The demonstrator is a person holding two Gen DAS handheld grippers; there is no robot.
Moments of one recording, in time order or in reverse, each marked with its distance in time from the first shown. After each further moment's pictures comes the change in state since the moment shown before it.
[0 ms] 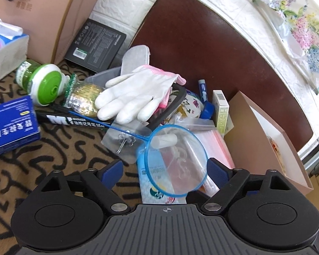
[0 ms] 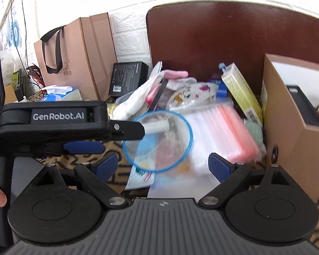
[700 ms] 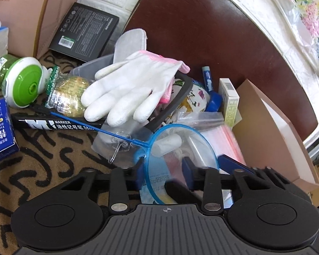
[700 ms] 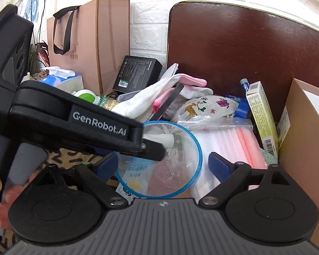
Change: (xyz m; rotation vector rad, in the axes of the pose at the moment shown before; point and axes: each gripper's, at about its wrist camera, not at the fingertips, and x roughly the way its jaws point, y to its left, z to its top) left arm 0.037 0.004 0.013 0.032 0.078 -0.007; right arm 0.042 0.007 0.009 -0.190 -0.018 0.013
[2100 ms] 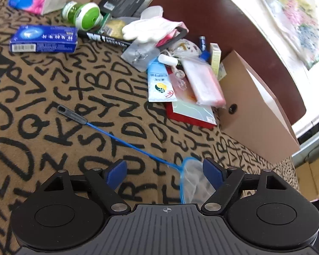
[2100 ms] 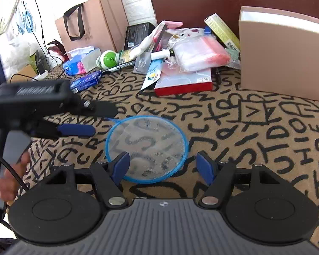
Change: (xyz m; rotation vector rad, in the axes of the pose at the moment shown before) left arm -0.109 -0.018 -0.128 -0.131 0.041 0.020; right arm -0.155 0.001 -0.115 0.256 0.163 0.087
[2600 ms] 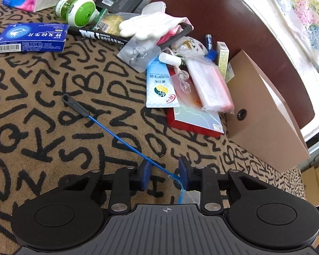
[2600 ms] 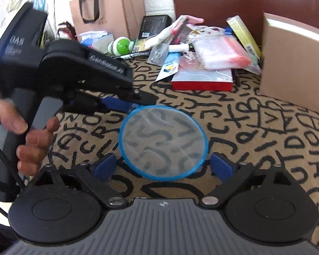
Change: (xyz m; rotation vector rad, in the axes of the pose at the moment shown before) left arm 0.031 -0.007 0.011 -0.004 -0.007 0.030; right arm 0.018 0.024 -0.004 -0.136 0.023 -0.013
